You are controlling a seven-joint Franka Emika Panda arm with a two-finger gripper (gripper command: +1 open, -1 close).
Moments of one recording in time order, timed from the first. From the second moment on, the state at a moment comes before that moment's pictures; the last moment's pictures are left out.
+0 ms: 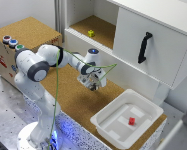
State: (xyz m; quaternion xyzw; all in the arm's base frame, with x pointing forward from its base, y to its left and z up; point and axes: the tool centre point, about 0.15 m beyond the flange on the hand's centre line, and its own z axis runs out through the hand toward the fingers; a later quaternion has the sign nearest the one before) arm 0.394 -0.060 0.251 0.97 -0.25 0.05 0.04
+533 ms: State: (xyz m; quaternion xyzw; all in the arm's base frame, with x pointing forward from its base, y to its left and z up) arm 0.383 -0.031 0.240 0.85 -0.52 0.03 0.01
